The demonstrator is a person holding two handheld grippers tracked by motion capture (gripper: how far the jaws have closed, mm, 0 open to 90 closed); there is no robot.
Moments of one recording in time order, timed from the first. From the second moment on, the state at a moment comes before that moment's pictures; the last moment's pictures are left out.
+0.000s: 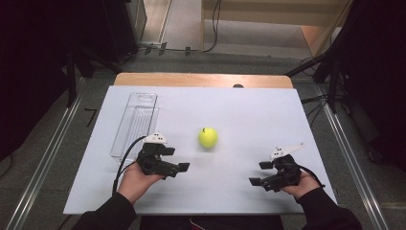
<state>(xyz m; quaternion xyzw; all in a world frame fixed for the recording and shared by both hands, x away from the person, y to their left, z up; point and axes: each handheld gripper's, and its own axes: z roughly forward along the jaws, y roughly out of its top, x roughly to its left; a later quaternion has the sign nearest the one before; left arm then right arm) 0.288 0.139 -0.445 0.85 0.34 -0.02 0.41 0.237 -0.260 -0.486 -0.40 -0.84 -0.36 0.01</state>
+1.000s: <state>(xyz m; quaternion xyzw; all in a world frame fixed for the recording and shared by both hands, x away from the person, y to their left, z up) 0.314 0.120 -0.439 0.85 0.35 -0.01 0.41 0.237 -0.261 -0.486 -0.40 -0.84 -0.36 0.01</state>
